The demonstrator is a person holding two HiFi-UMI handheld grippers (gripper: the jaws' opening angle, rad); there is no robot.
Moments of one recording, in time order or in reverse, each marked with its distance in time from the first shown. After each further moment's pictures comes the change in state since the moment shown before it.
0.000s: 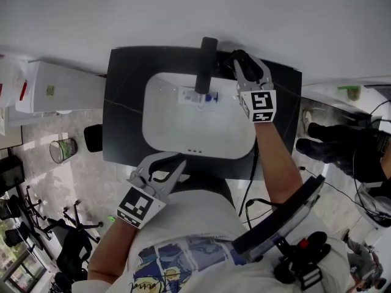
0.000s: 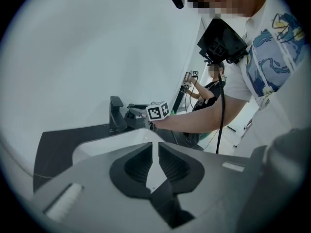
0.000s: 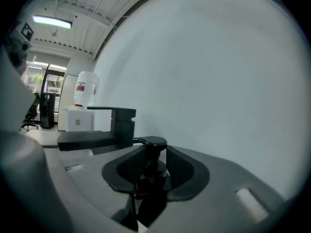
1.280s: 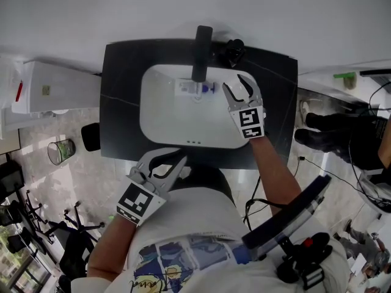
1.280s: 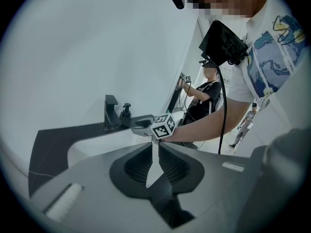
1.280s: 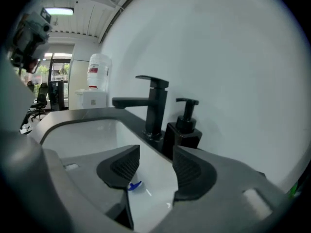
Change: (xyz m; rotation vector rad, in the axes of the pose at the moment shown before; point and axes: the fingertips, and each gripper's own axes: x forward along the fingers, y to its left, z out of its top) left arm -0.008 -0.015 -0.003 0.023 -0.002 -0.061; right arm -0.065 0.070 -0.072 -0.056 0.236 0.083
